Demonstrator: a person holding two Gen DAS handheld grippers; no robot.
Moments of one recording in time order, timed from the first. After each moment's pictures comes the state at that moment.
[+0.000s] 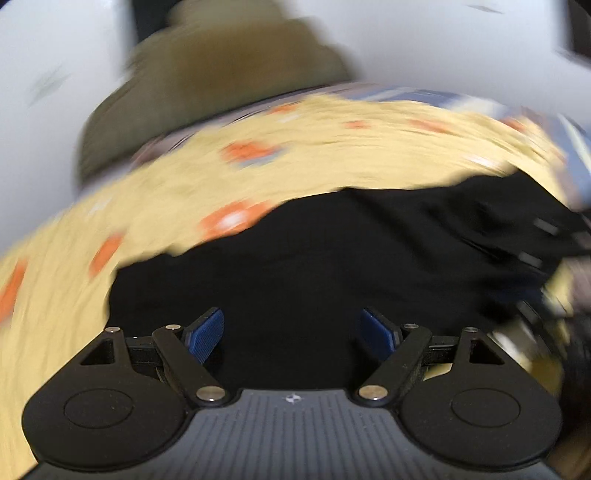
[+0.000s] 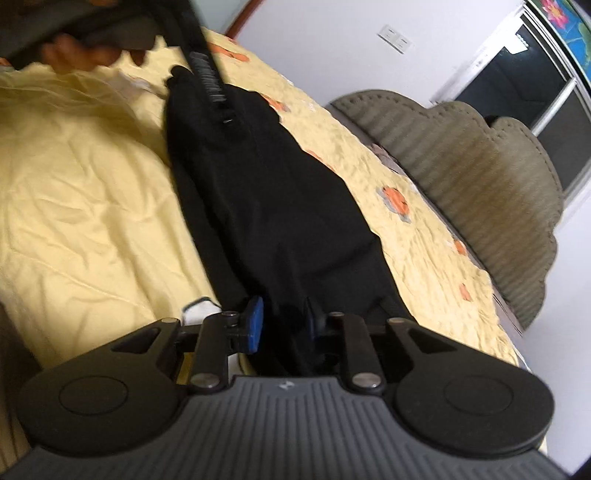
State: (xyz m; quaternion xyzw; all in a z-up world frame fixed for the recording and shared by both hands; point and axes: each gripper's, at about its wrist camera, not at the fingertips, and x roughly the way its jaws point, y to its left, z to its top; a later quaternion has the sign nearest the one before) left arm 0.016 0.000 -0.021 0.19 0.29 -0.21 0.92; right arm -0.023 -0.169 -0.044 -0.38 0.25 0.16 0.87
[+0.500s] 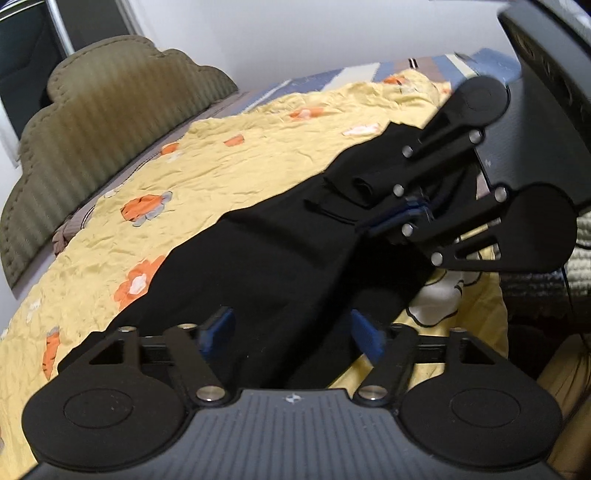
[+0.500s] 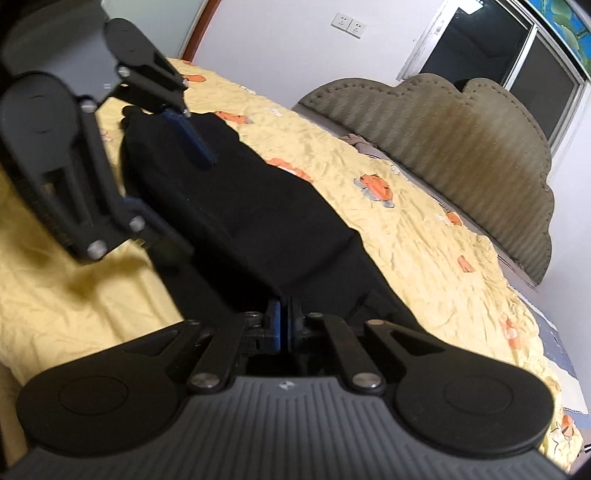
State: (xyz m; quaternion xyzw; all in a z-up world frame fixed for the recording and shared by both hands) left arm -0.005 -0.040 -0.024 0.30 0.26 -0.34 0.85; right arm -0.007 -0.184 -0.025 -0.29 0.26 0.14 0.91
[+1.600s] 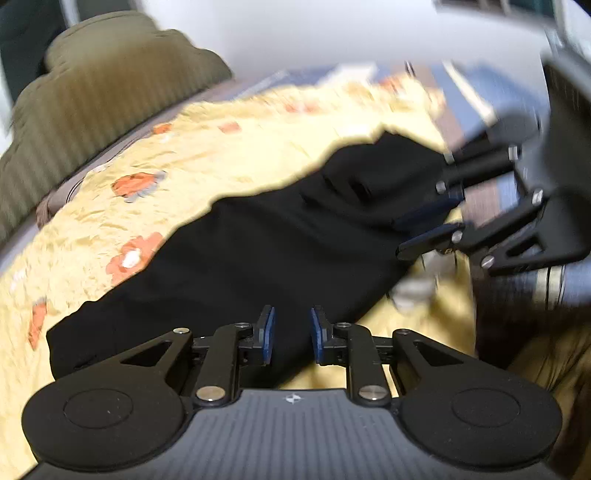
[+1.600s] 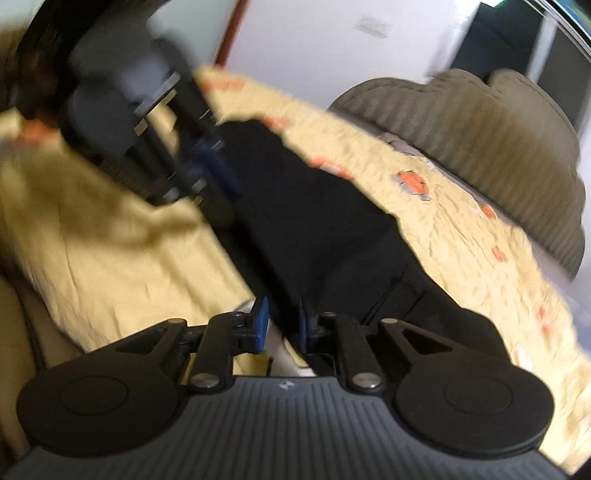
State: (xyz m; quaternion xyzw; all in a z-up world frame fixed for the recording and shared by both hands) left arm 0.001 -0.009 0.000 0.22 0.30 -0.36 0.86; right arm -0.048 -0.197 -0.015 -0.24 0.27 0.20 0.91
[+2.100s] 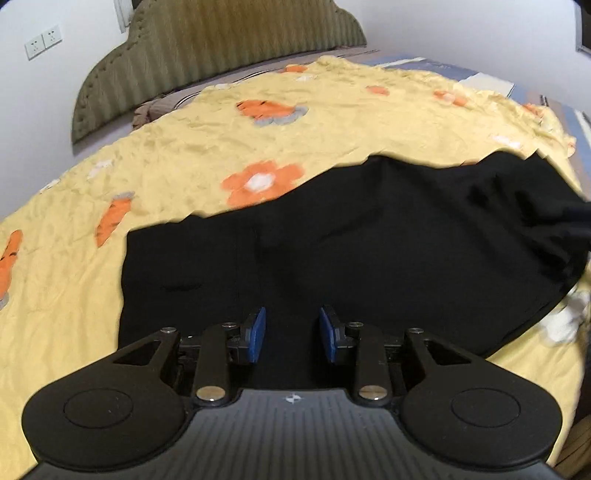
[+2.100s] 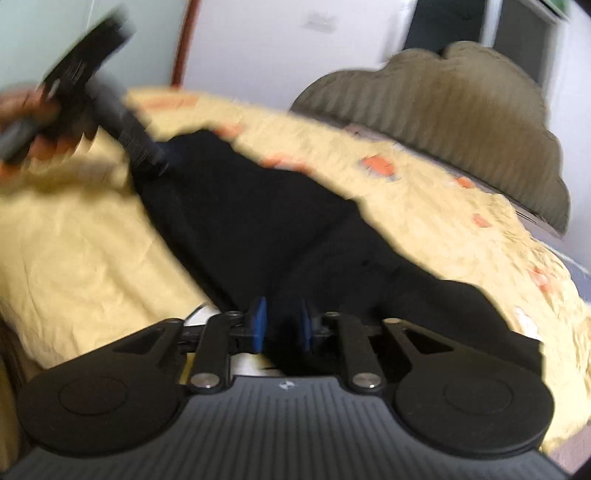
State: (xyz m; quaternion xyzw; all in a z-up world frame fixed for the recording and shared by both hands) left arm 0.068 0.026 -0.022 0.14 0.37 -0.19 0.90; right arm -0.034 -0.229 -0.021 -0.17 0.26 0.15 0.94
